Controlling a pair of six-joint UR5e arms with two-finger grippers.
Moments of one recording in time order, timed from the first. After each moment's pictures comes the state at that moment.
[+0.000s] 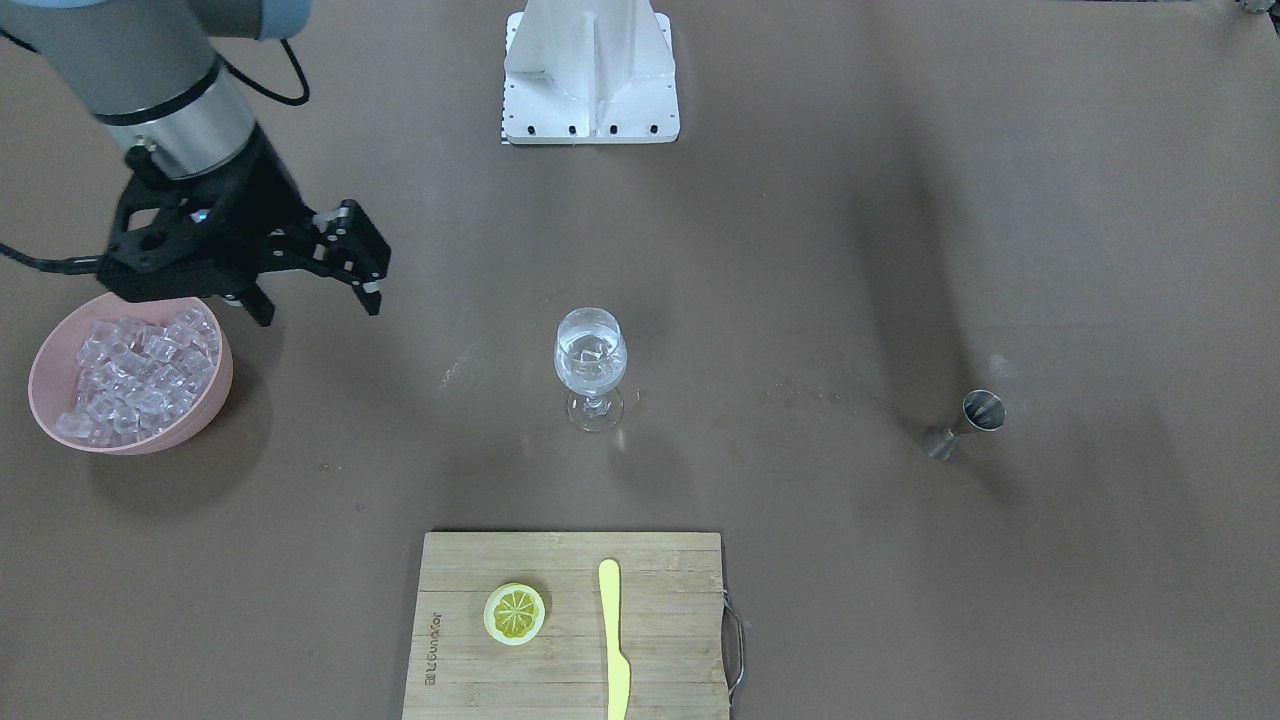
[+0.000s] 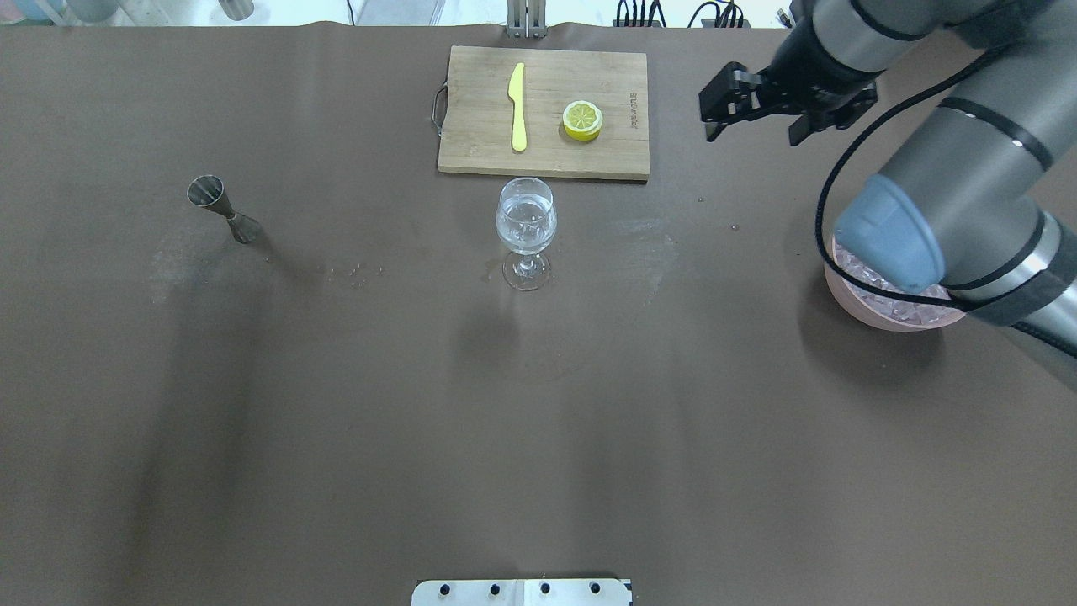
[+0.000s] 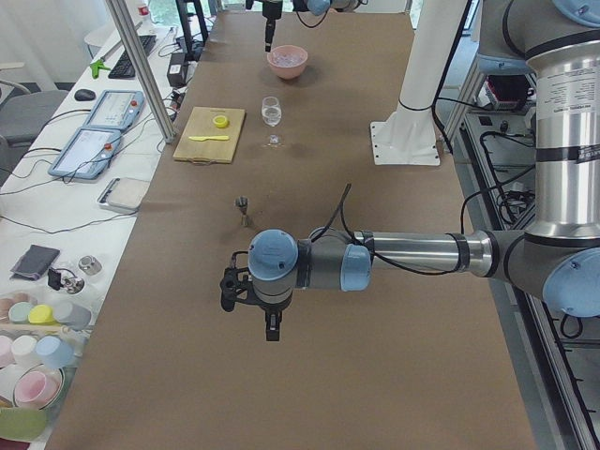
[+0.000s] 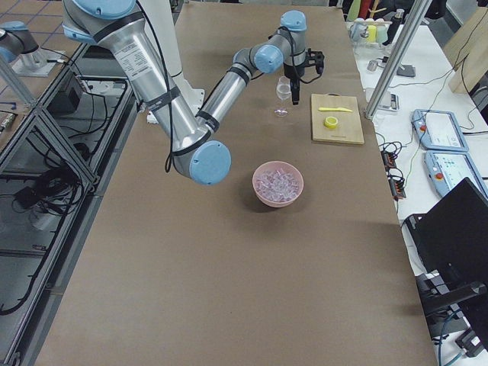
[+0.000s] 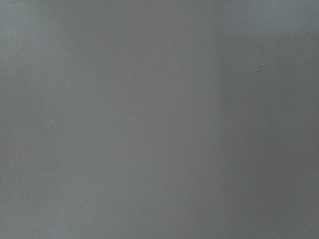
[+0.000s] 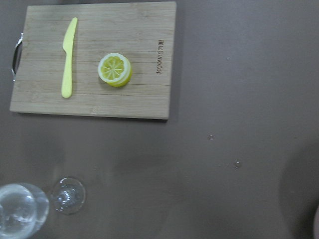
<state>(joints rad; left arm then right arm) -1.65 -1.46 -1.70 -1.59 -2.43 -0.04 0.99 -1.02 1.92 -1.74 2.15 0.84</state>
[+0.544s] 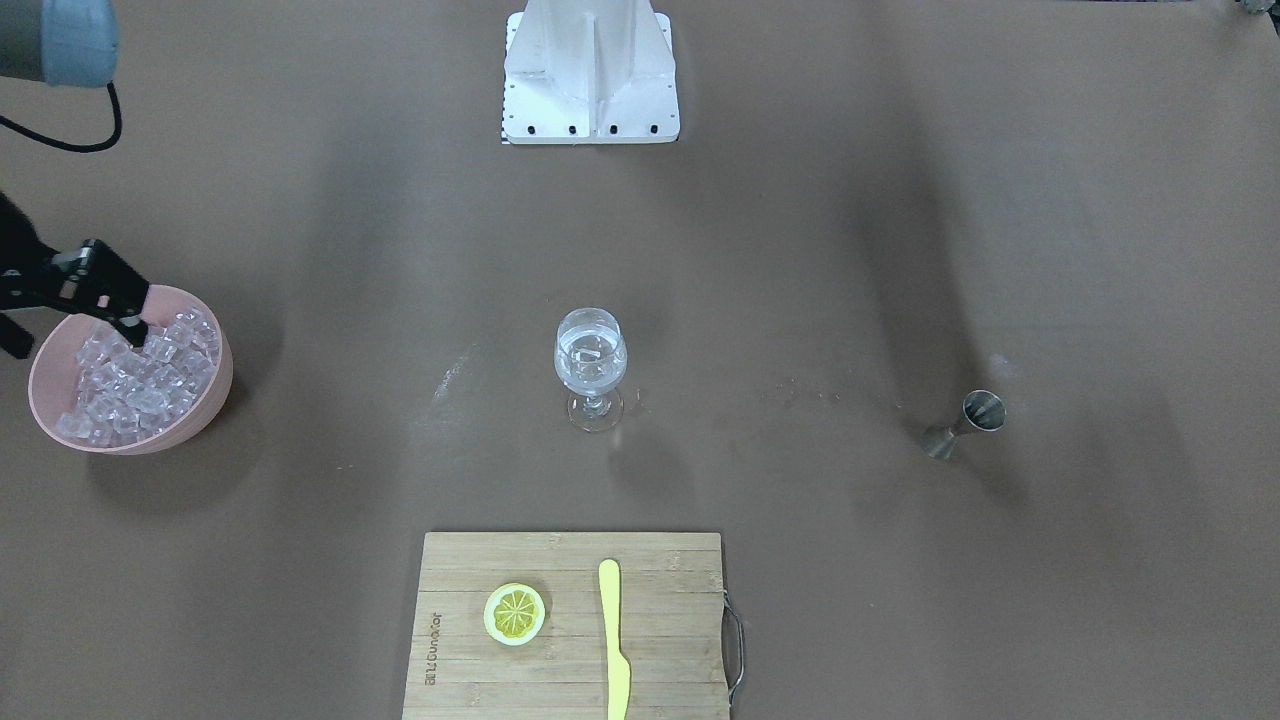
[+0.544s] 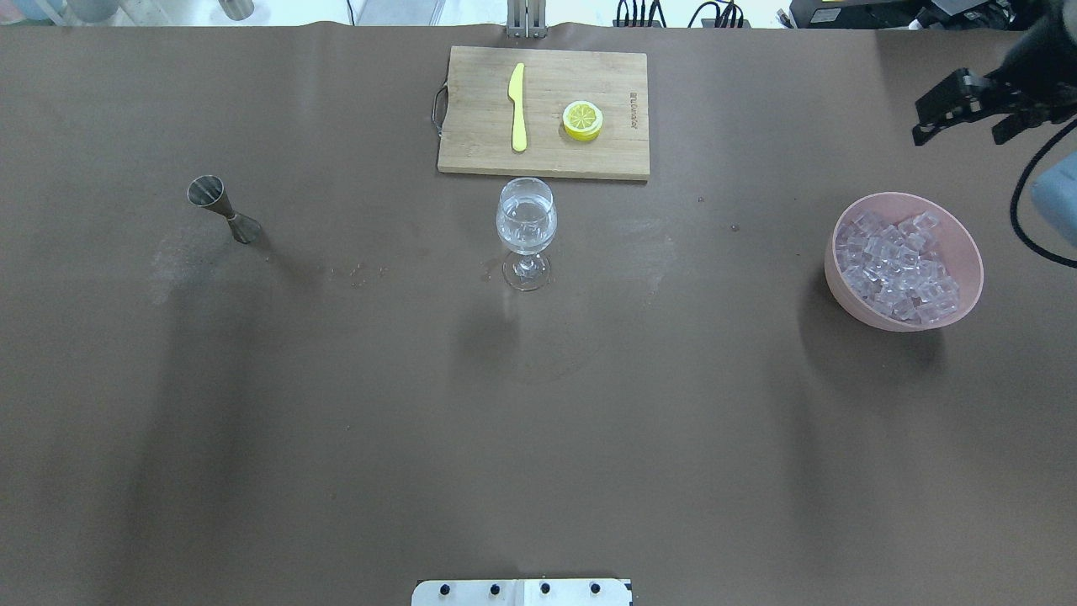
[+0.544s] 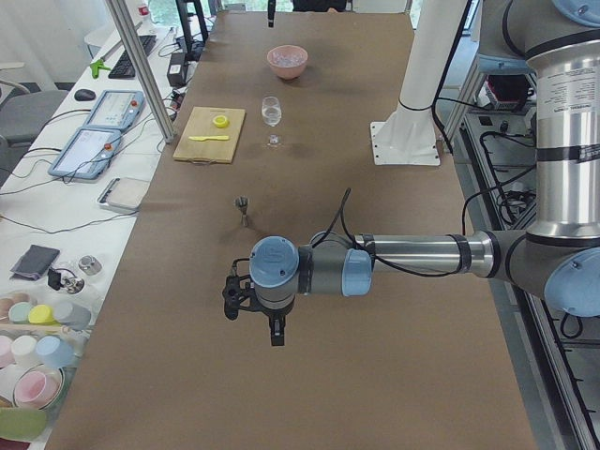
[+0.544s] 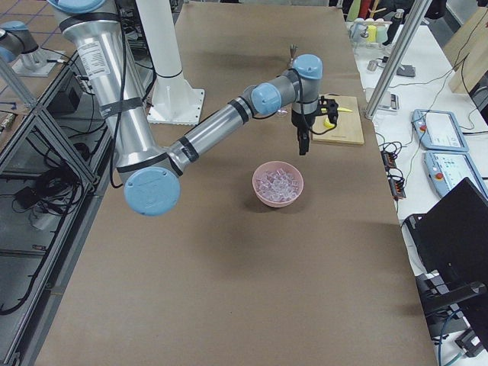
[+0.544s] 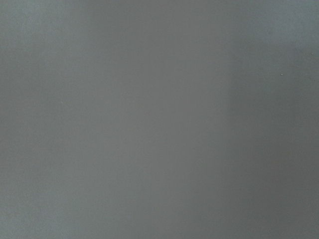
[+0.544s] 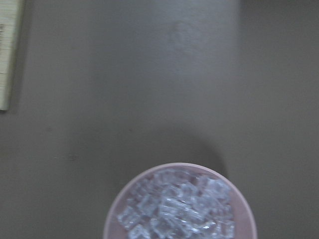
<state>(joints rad) -1.64 -1.45 -1.68 -1.59 -2.43 -0.06 1.26 -1.31 1.88 -1.74 2.27 0.49</state>
